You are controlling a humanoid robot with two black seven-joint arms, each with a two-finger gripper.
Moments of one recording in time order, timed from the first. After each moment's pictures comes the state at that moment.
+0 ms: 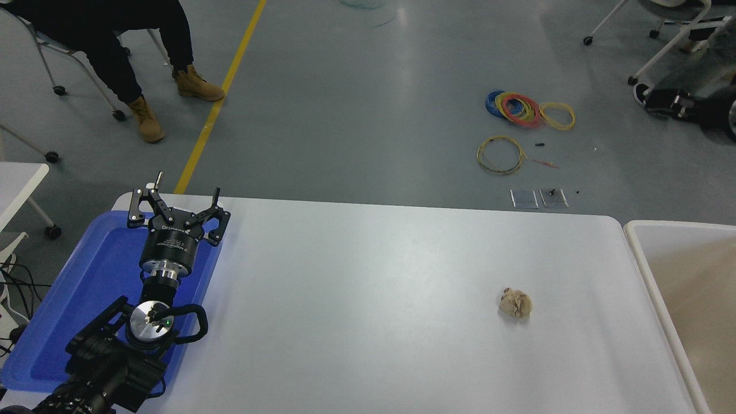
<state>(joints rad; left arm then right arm) -0.50 0.13 -1.12 -0.54 -0.09 -0.62 -0.36 1.86 -0.59 -1.22 0.91 -0.20 0.30 0.03</state>
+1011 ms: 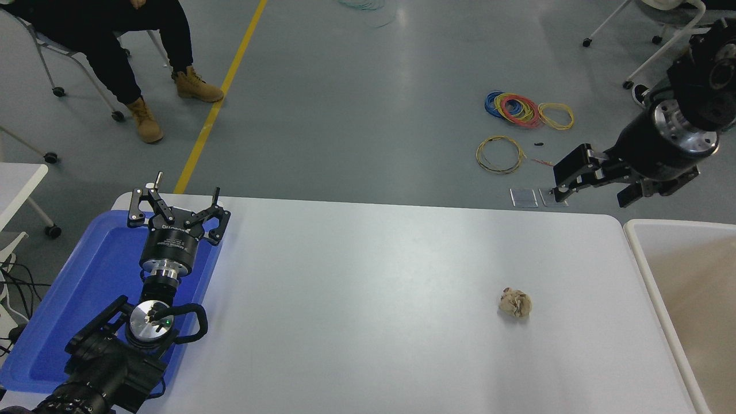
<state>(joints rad) -0.50 0.13 -1.12 -0.54 -0.09 -0.62 -0.36 2.18 -0.47 -1.26 1.31 -0.30 0.76 0.03</state>
